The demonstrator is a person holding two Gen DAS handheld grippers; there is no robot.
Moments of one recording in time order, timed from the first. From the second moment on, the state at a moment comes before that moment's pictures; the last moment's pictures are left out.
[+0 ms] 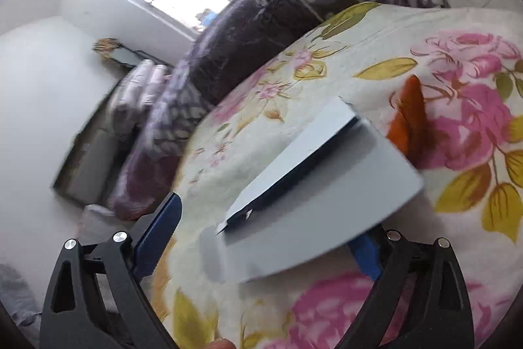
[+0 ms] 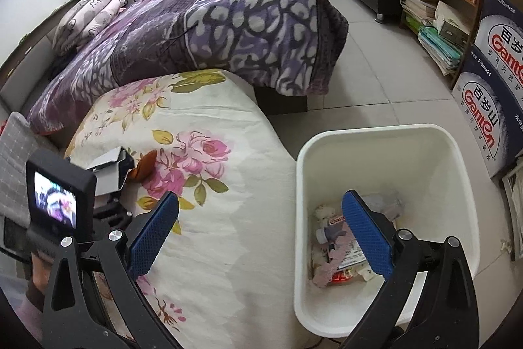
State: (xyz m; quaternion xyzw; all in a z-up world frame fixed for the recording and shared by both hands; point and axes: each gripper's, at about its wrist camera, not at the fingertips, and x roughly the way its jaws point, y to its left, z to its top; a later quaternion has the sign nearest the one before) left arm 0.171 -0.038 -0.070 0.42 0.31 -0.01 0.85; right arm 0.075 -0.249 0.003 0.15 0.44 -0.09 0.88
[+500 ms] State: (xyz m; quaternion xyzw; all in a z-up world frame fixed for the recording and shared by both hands) left arm 0.247 0.060 -0.052 0.11 0.45 -0.08 0.88; right arm 0.149 -0.180 -0.040 0.17 0.49 -0.03 0.86
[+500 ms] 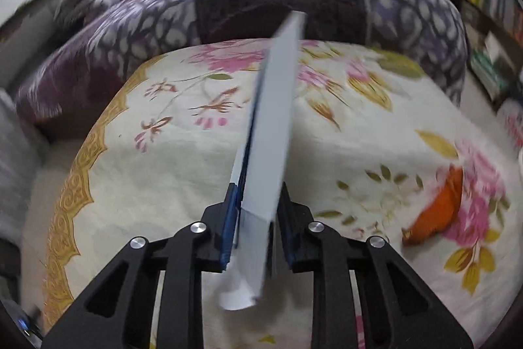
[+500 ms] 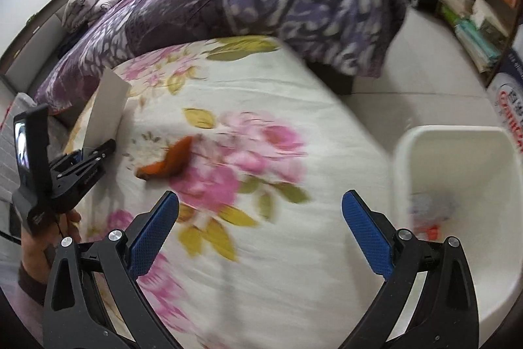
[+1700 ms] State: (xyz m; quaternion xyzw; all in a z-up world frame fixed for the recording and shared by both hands) left arm 0.165 0.144 0.092 -0.01 0.35 0.05 0.93; right arm 0.127 -0.093 0.038 0.15 0.37 0.10 0.91
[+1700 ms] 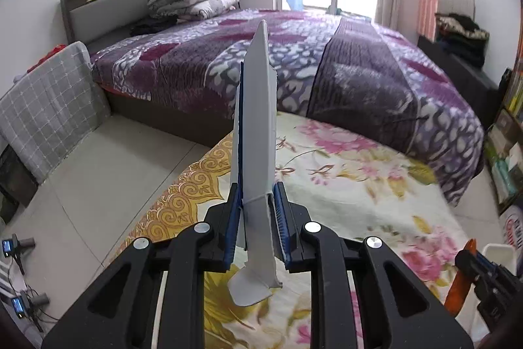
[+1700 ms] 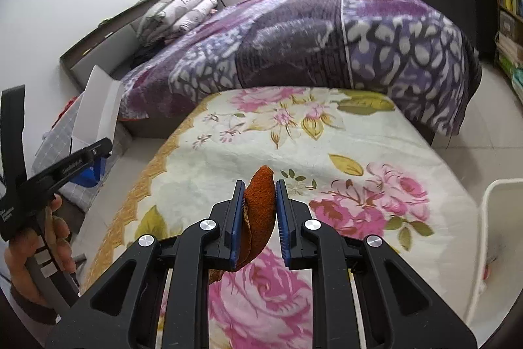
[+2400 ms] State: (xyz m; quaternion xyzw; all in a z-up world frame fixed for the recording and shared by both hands) left arm 0.077 0.044 0.083 -0.05 0.37 0.01 0.93; right arm 0.051 -0.174 0.062 0.16 0.34 0.09 0.92
